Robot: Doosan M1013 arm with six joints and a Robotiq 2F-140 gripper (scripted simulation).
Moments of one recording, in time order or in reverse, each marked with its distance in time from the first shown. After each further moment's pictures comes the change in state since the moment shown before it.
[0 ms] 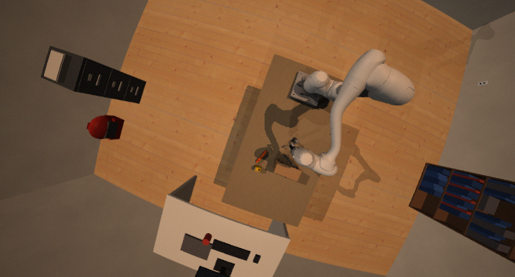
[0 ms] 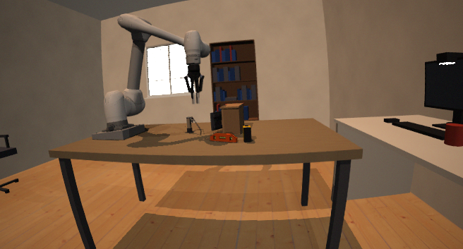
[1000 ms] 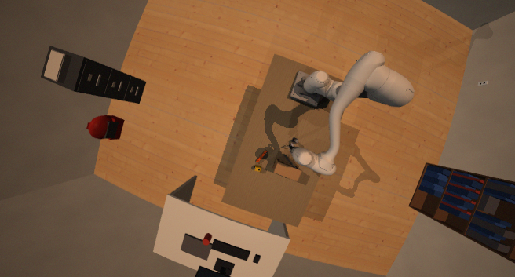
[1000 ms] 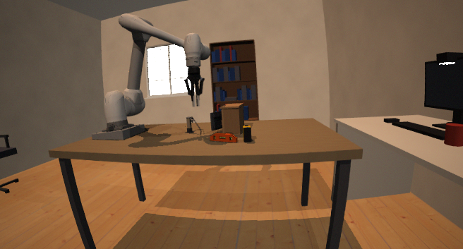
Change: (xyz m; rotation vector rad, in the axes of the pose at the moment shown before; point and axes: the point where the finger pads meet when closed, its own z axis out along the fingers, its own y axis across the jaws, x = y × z) arm 0.000 0.000 0.016 0.000 0.000 0.000
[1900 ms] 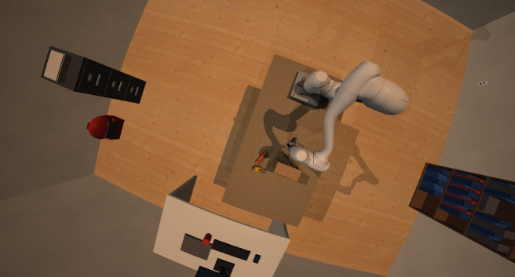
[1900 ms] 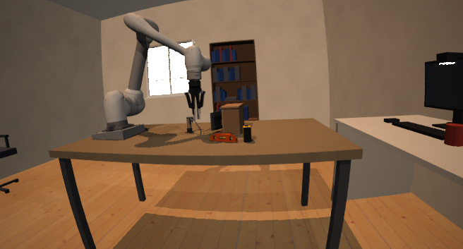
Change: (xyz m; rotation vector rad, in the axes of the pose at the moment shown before) arm 0.000 0.000 0.079 0.000 0.000 0.000
